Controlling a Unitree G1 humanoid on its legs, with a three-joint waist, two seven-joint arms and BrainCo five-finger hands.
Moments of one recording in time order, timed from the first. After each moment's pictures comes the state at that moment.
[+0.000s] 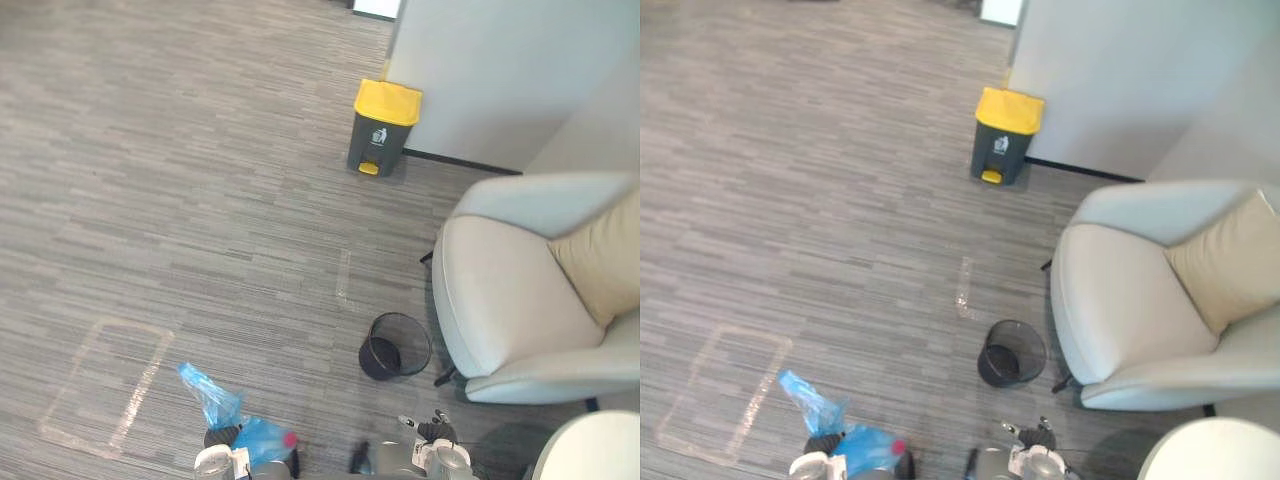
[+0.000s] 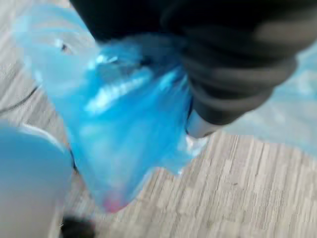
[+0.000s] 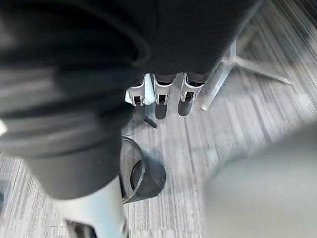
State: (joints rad) left arm 0.04 0.02 0.22 0.95 0.02 0.01 0.19; right arm 0.06 0.07 -0.40 0.93 -0.06 -0.01 -0.20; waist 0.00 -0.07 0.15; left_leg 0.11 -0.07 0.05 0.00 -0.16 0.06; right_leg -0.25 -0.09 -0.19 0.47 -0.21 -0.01
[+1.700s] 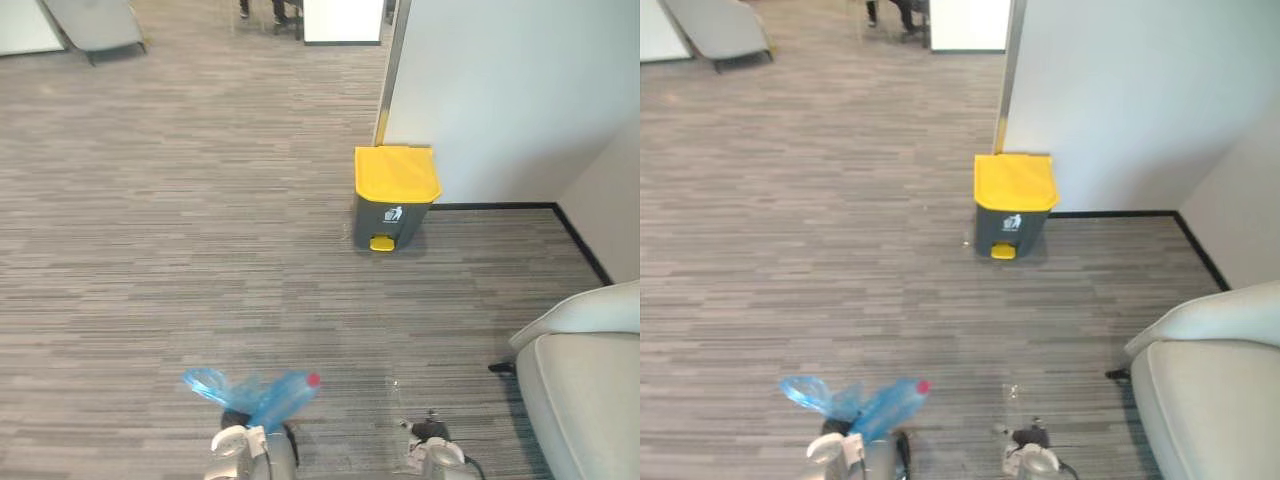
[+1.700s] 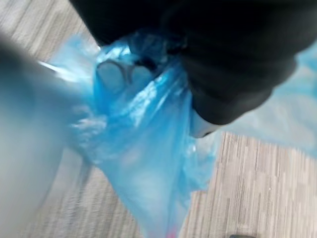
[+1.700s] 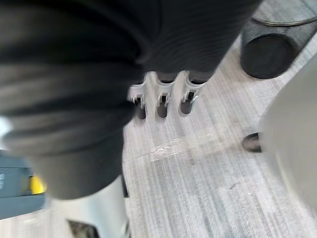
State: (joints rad) left arm 0.01 -0.06 0.29 0.88 0.01 0.00 0.19; right arm 0.00 0.08 -0.32 0.96 -0.07 0.03 -0.21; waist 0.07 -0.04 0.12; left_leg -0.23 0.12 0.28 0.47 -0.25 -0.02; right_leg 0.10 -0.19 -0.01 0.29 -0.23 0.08
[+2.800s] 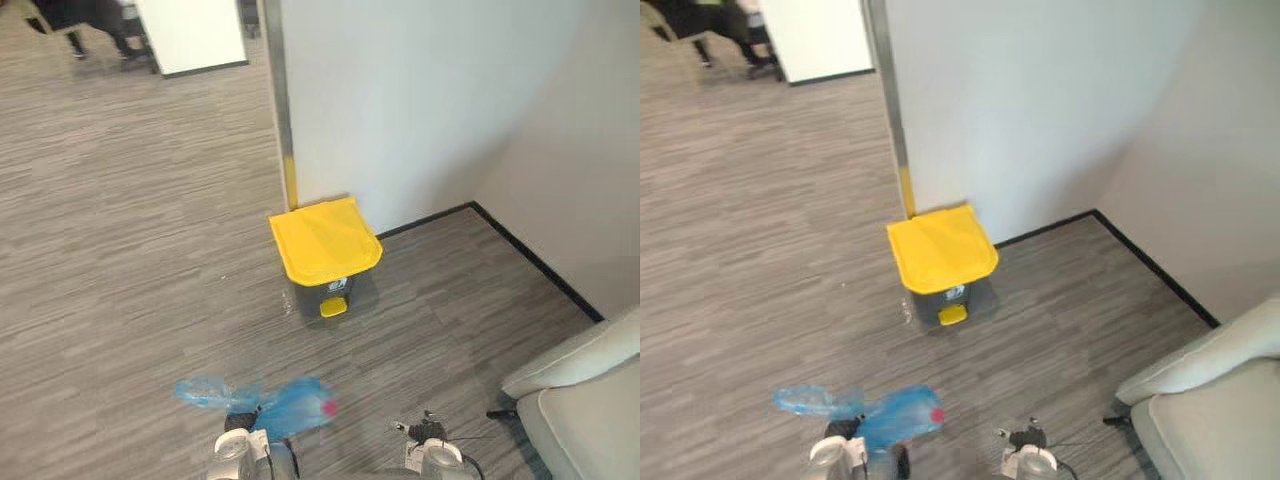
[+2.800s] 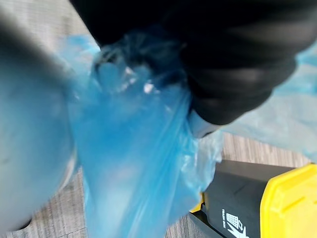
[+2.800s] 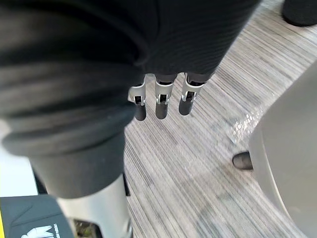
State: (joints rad) left arm 0.02 -0.07 0.25 0.91 0.02 0.01 0.17; right arm 0.02 0.07 -0.30 0.96 -0.12 0.03 -0.20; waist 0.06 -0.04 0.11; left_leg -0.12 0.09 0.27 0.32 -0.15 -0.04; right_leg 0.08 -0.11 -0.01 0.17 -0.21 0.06
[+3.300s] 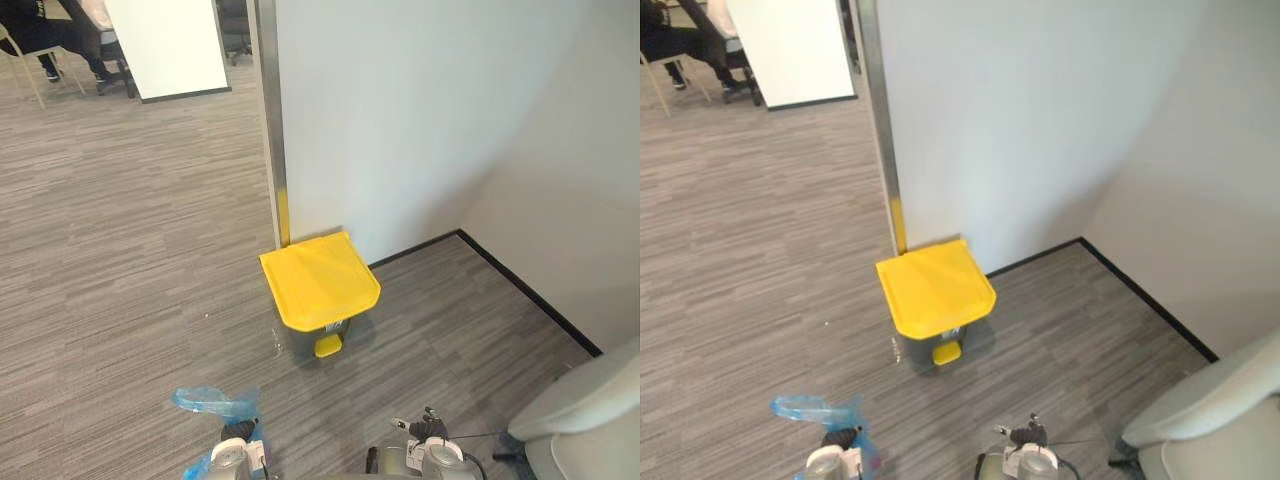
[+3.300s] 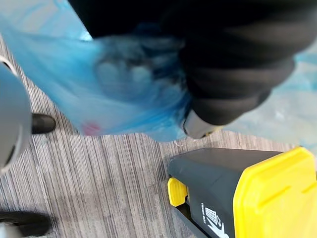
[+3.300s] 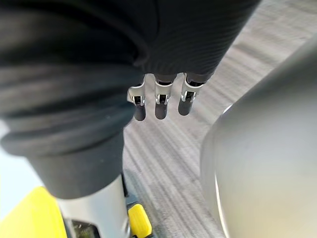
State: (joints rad) left arm 0.02 -0.05 0.26 0.96 0.02 0.01 0.17; right arm 0.01 0.06 -0.30 0.92 -0.12 0.03 -0.19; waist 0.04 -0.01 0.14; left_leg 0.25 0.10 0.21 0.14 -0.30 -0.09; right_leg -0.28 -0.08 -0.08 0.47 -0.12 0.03
